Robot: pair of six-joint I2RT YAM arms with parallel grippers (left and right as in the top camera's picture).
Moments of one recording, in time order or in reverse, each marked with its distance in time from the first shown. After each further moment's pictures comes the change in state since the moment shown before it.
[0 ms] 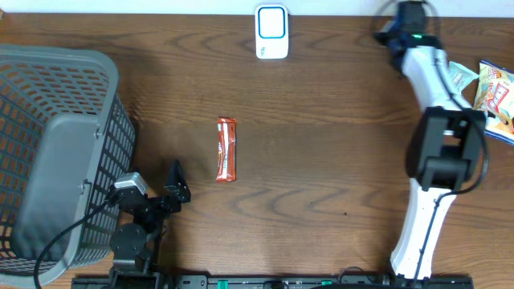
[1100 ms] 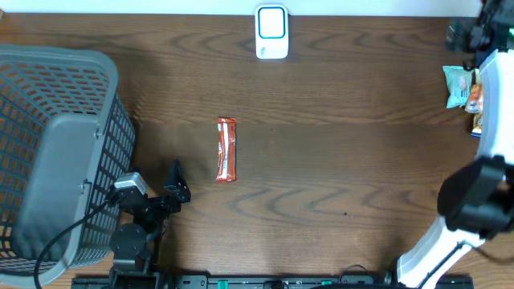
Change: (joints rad) left arm 0.000 0.000 0.000 0.000 0.000 0.000; right arm -0.160 -0.387 -0.018 -0.119 -0.367 0.788
